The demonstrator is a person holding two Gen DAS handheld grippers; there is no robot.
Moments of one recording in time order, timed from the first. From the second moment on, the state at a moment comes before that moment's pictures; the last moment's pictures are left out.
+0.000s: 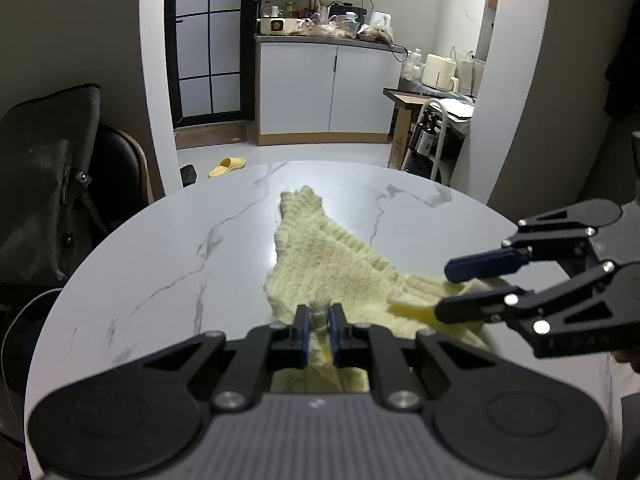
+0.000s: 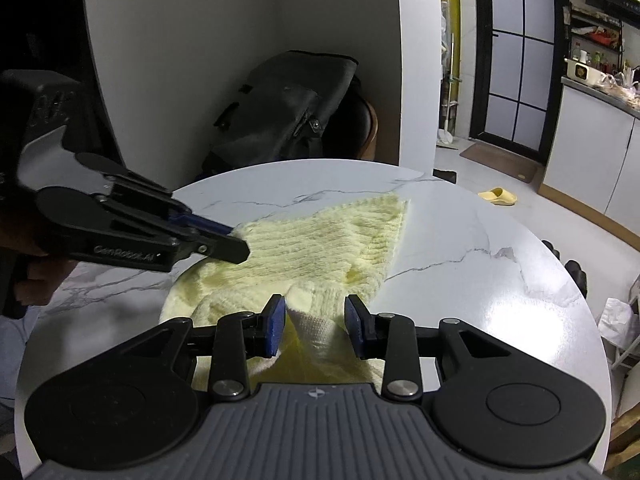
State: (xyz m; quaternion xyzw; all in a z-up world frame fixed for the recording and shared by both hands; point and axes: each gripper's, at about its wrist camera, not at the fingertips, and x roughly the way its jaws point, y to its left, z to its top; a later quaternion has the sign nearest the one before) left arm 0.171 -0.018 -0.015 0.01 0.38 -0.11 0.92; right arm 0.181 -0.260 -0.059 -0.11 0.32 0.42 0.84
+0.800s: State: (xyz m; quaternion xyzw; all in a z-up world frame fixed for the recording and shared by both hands) left arm 0.168 0.003 -0.027 -0.02 0.38 -0.12 0.92; right arm 0.189 -0.217 -0.068 -0.17 0.33 0.38 0.85
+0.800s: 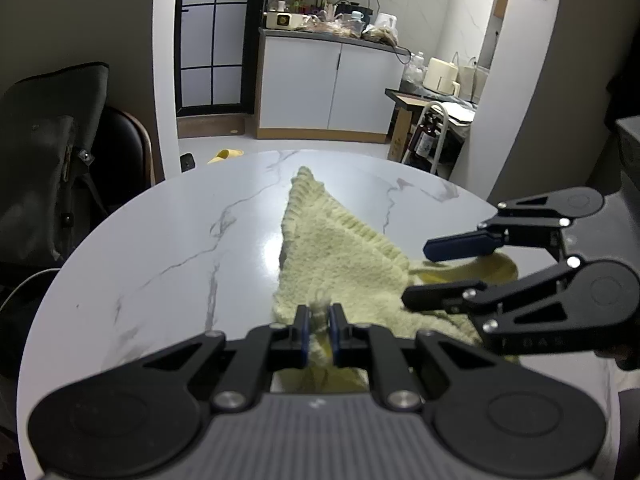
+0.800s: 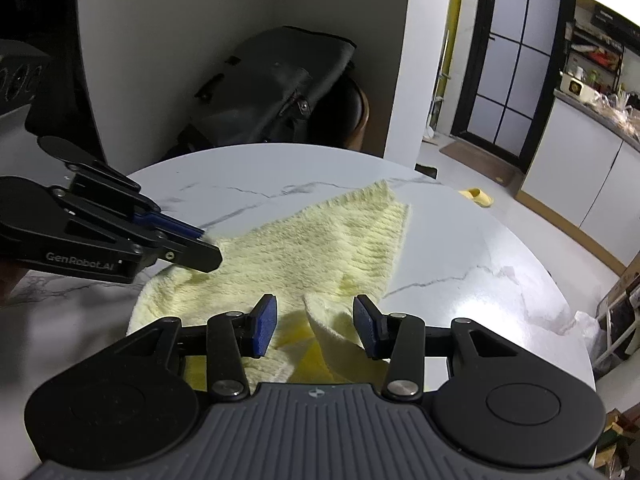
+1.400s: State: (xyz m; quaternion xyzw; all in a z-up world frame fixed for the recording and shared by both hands) left arm 0.164 0.003 -0.015 -0.01 0.37 -0.10 0.92; right arm 0.176 -0.261 -0.044 -0.15 0.29 0.35 0.88
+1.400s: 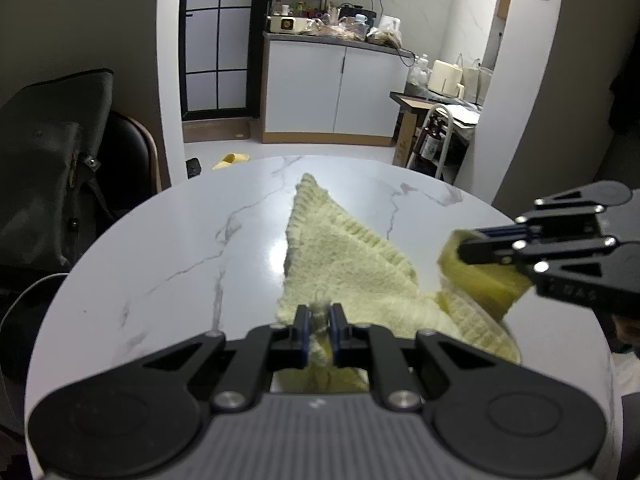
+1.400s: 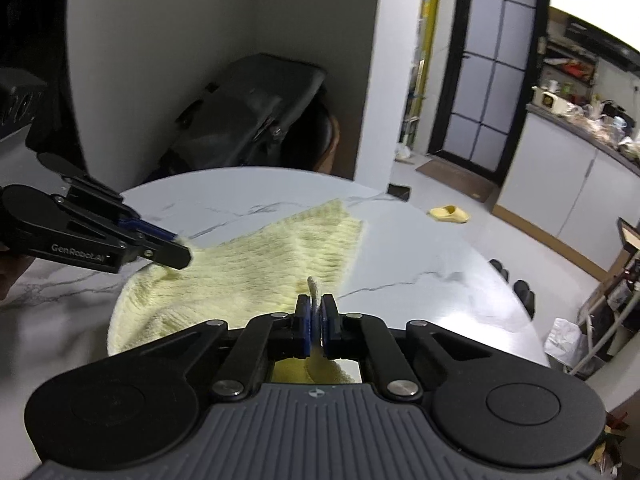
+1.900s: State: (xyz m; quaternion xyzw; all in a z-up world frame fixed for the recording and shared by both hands) left arm 0.121 0.029 0.044 -0.02 0.31 -0.07 0.95; right arm 0.143 -0.308 0.007 -0.11 0.21 0.31 0.92
